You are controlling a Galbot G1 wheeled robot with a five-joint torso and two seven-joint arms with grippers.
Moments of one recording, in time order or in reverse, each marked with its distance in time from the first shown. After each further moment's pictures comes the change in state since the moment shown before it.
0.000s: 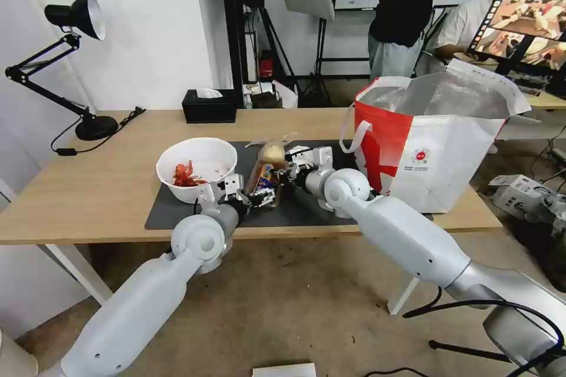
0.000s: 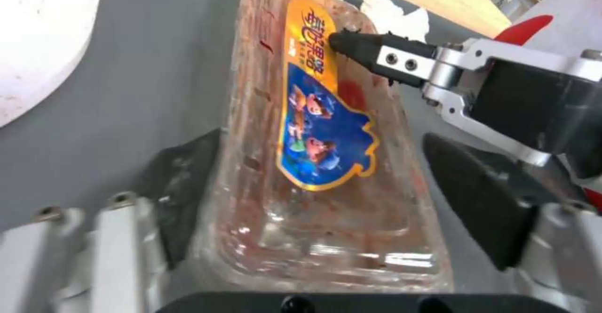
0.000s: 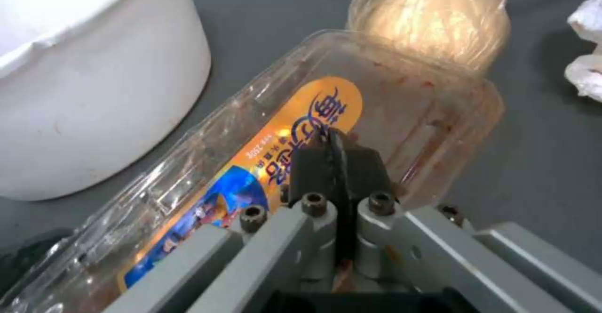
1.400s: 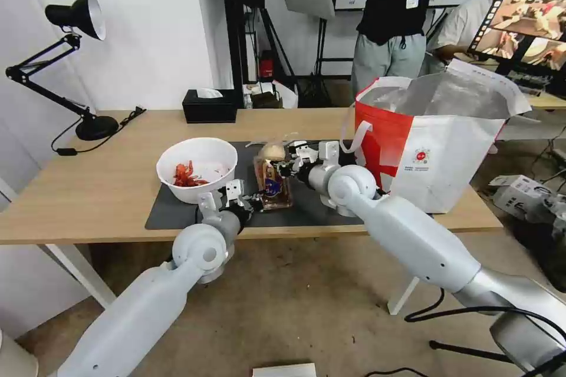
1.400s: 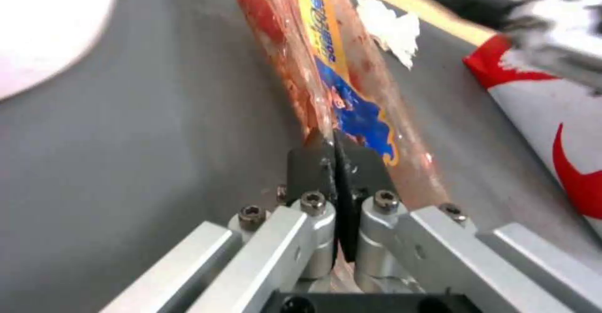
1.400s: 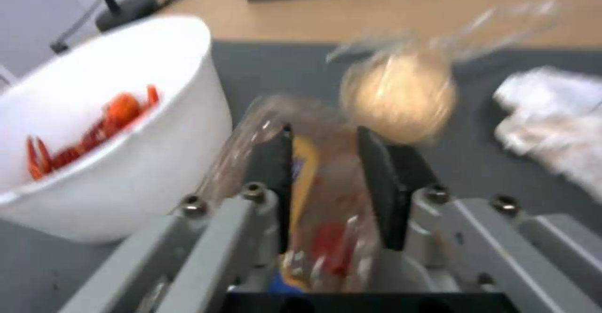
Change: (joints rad) left arm 0.083 0.029 -0.031 -0.070 -0.002 -0.057 0.002; right arm -0.051 -0.068 0.076 0.177 0.054 0.038 0.104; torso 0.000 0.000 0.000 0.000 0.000
